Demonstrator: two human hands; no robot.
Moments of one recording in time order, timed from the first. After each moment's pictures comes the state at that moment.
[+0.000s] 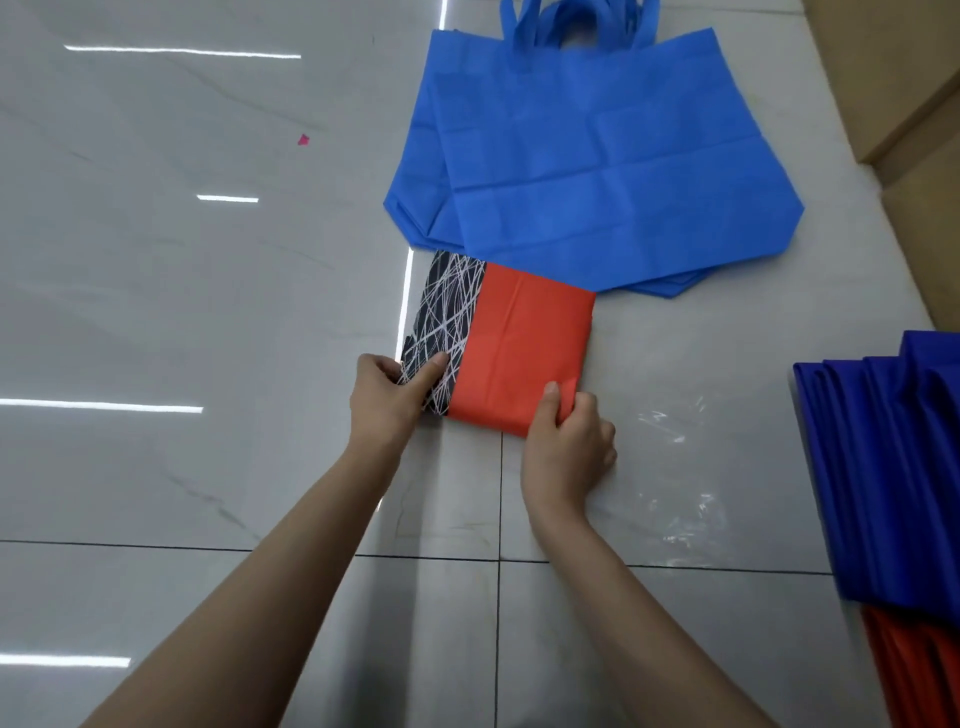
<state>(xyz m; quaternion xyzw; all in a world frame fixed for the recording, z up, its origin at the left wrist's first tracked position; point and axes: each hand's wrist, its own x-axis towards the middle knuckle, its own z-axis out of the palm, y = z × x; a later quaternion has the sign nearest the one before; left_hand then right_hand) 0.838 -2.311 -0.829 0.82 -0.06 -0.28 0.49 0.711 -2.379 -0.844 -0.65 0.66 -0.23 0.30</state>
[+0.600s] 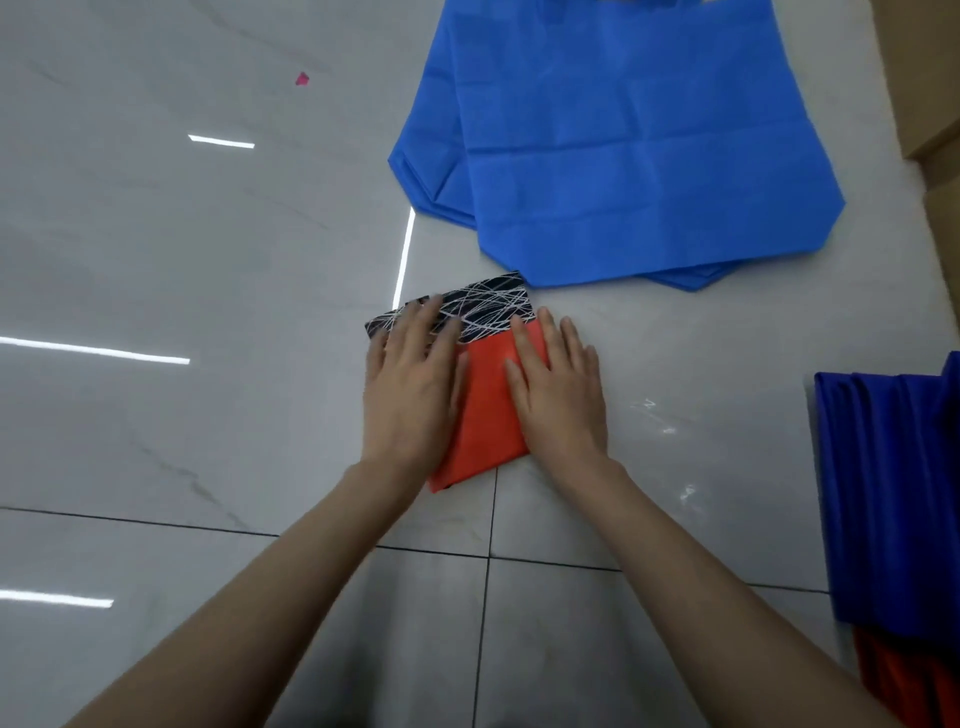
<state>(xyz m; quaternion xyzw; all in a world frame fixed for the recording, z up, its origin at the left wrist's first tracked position) 0.818 -2.313 -0.843 0.89 -0.41 0.00 0.19 0.715 -2.426 -0.864 -0.92 0.35 0.02 0.14</state>
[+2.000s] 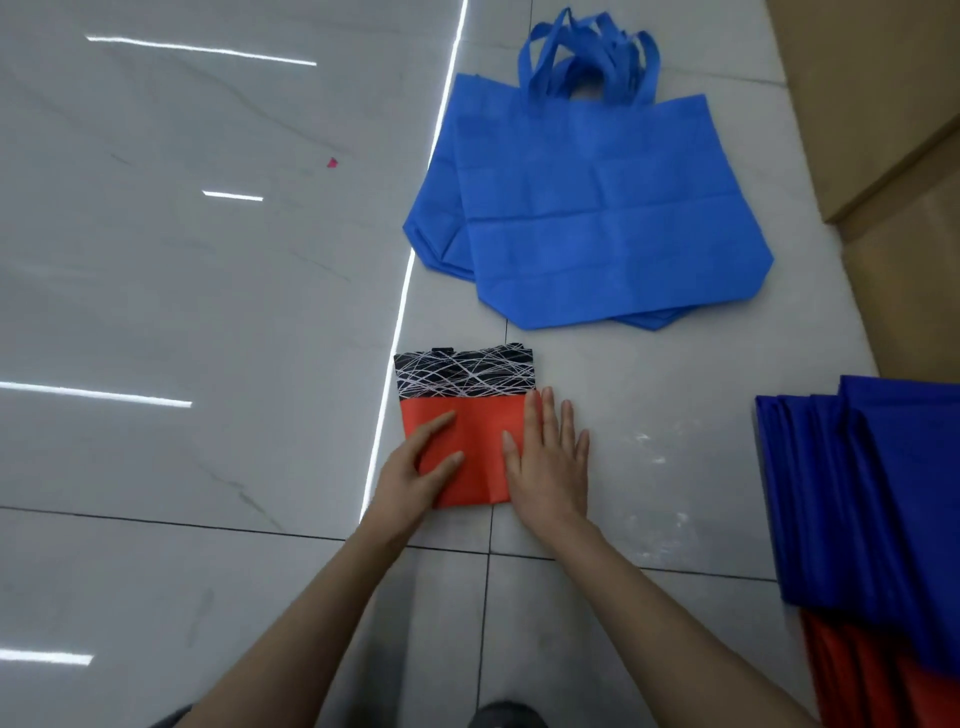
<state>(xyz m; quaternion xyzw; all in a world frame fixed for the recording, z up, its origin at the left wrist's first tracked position) 0.788 -2.259 -0.825 0.74 -0.21 -0.37 0.53 0.683 -2.383 -0.849 -0.88 0.42 0.10 0.19</state>
